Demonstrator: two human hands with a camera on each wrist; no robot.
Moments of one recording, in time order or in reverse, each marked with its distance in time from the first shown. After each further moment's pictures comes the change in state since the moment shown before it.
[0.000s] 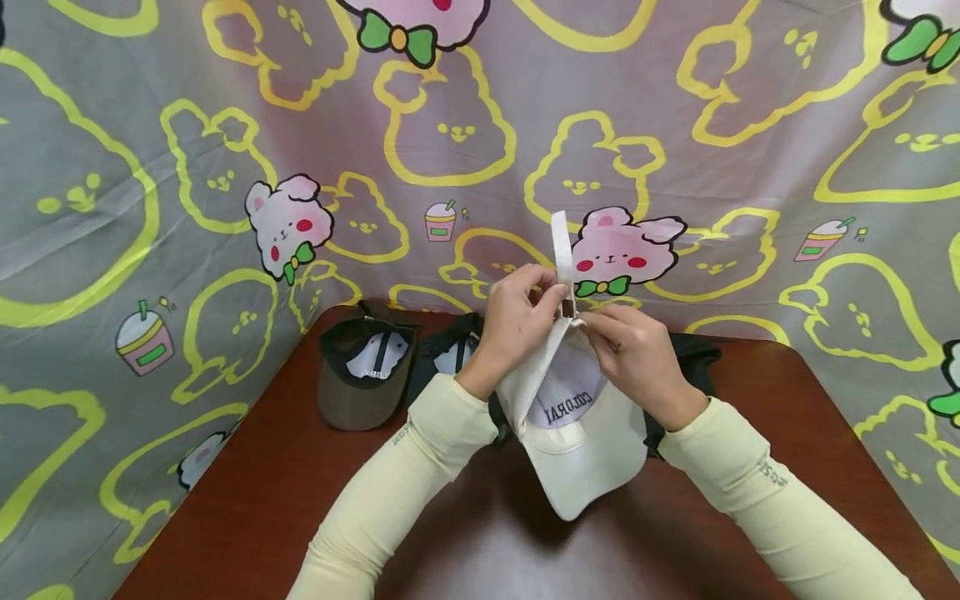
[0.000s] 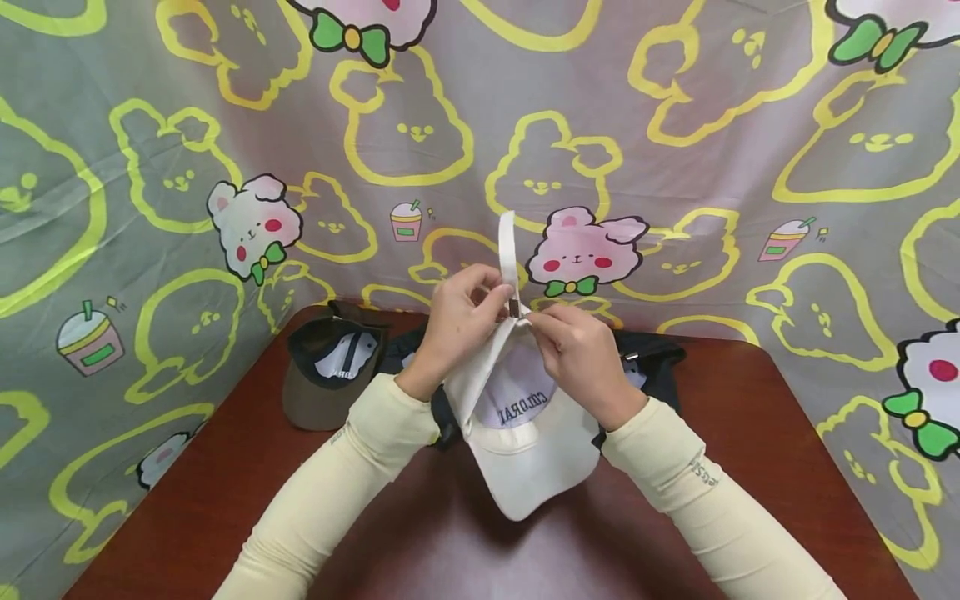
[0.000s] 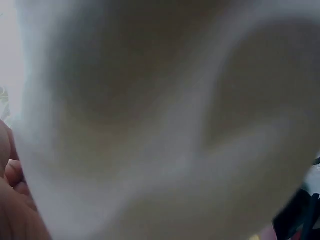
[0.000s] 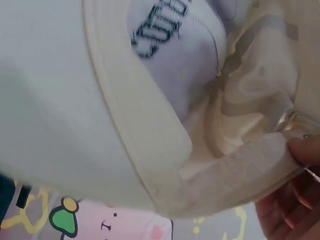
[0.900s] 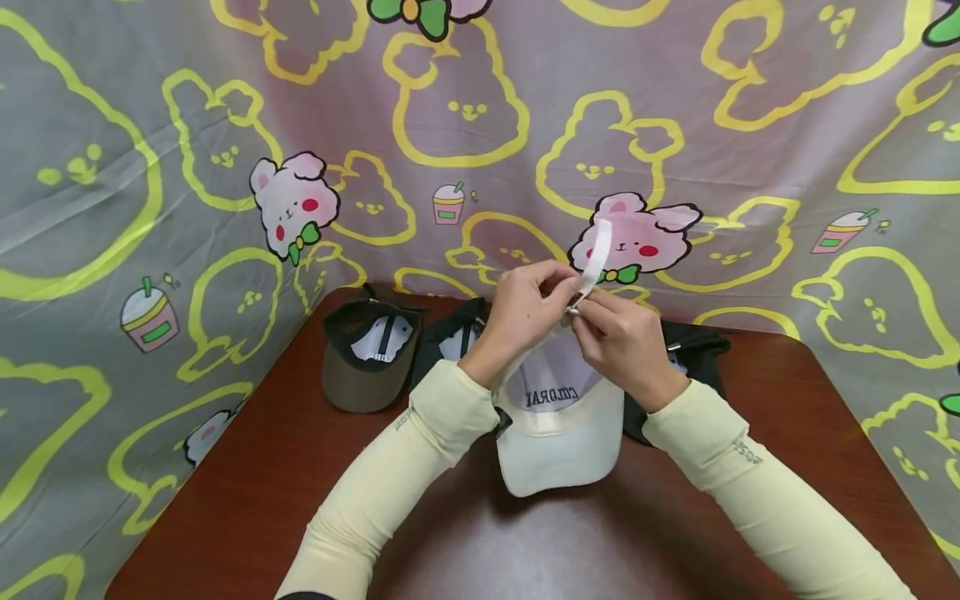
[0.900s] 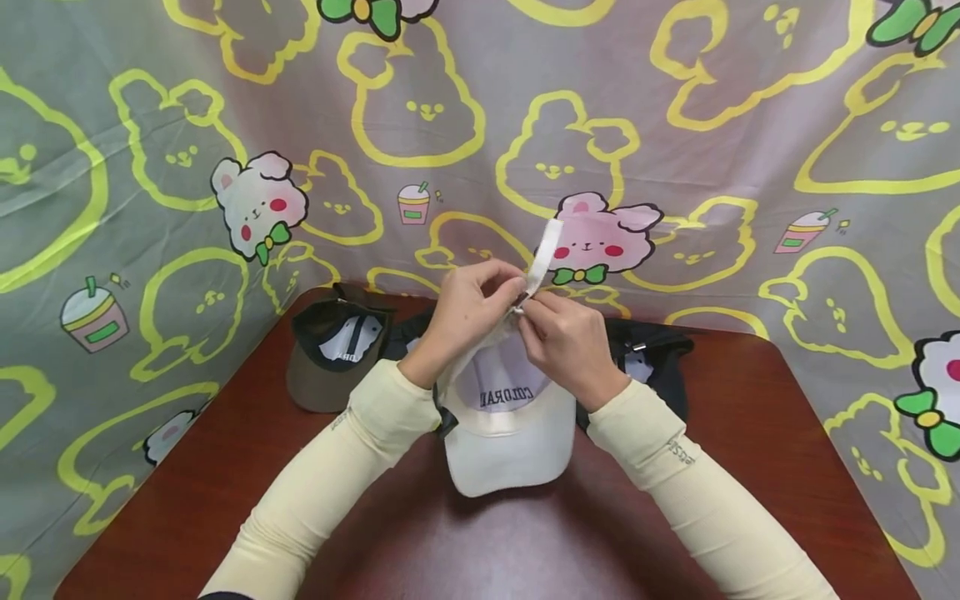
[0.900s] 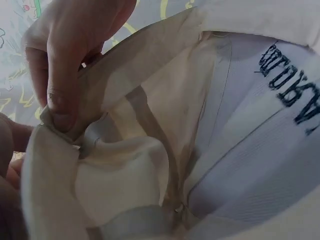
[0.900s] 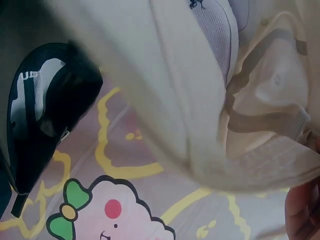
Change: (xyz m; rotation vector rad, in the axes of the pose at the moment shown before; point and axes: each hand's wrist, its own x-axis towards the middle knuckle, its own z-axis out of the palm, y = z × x) left_hand -0.004 0.000 -0.004 0.018 -0.114 -0.134; right_hand 0.008 -0.005 0.022 -0.054 0.024 -0.058
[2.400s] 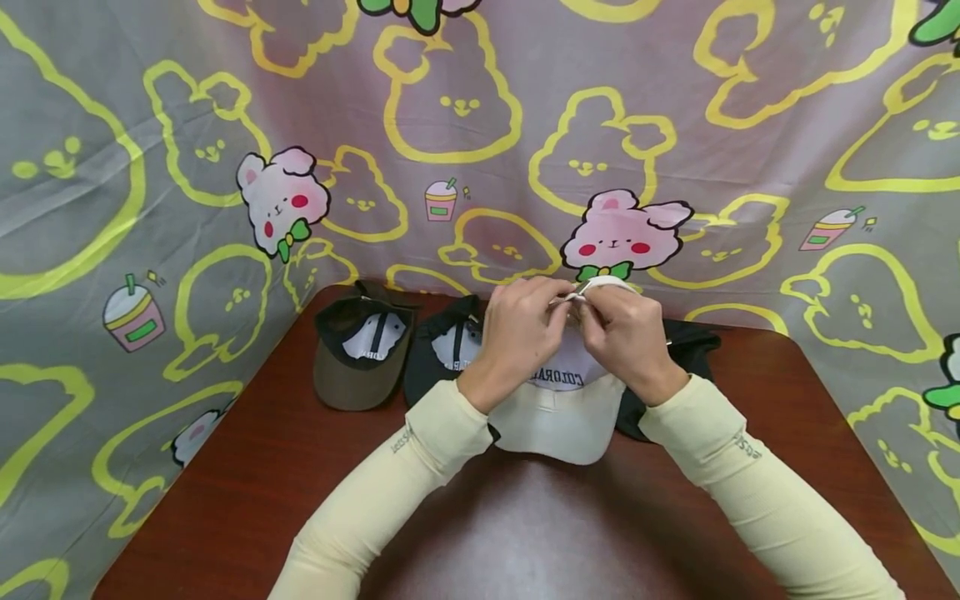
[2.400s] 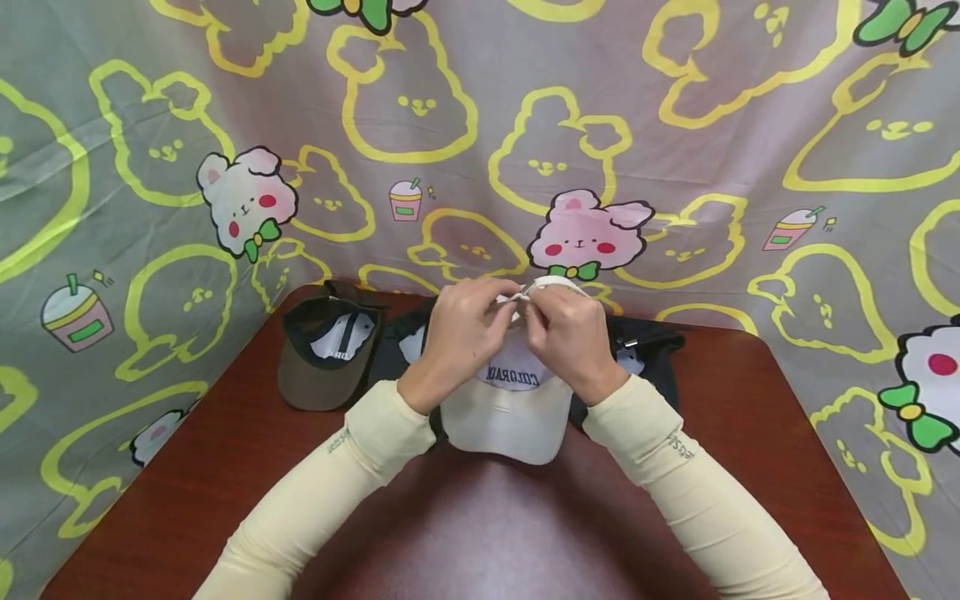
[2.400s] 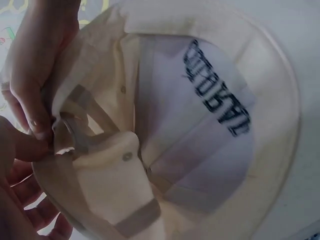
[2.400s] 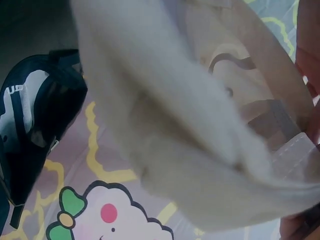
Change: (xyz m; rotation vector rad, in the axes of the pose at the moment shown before) left_hand -0.022 -0.009 0.016 0.444 0.199 0.353; right_hand 0.004 0.002 -0.006 0.003 0.029 0.097
